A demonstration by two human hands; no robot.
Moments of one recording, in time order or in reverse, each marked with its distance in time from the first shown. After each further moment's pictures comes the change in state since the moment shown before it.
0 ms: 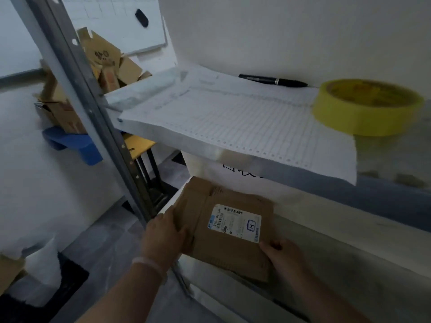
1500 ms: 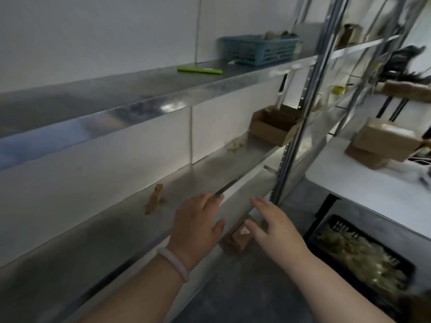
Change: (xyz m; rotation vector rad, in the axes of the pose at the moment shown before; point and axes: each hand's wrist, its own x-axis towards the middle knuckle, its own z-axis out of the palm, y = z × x) left_hand -0.475 0.455 0.112 -0.347 -0.314 1.752; right_hand -0.437 0.343 -0.326 -0.155 1.002 0.228
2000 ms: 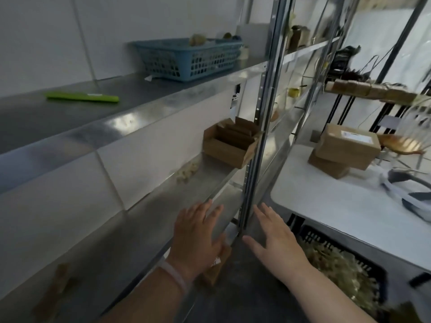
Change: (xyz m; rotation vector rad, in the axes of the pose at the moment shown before) left_hand 0.205 0.045 0.129 0.052 -0.178 0.098; right_hand 0.141 0.145 -0.072 -0.200 0.030 0.175
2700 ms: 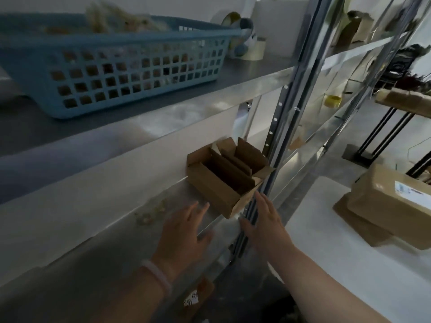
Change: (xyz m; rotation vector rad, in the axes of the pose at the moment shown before) left_hand 0.260 -0.014 0.082 -0.229 -0.049 -0.289; right_hand 0.319 0.110 -0.031 0.165 -0.136 0.069
